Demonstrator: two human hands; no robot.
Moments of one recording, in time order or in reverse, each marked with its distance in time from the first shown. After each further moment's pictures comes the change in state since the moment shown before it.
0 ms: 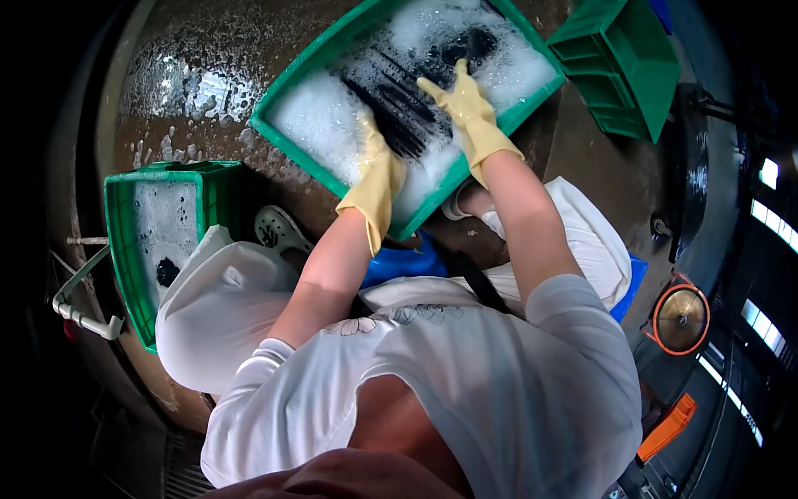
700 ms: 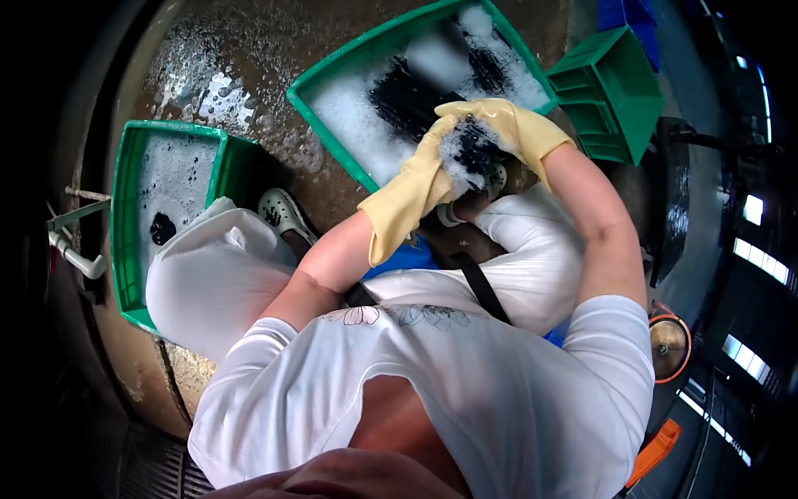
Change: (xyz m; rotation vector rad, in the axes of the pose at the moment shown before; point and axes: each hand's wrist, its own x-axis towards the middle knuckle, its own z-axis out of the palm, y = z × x) left_hand -0.136 -0.003 0.064 -0.058 -0.348 -0.521; right_hand -0.068 -0.022 -0.104 -0.123 -0.577 -0.979
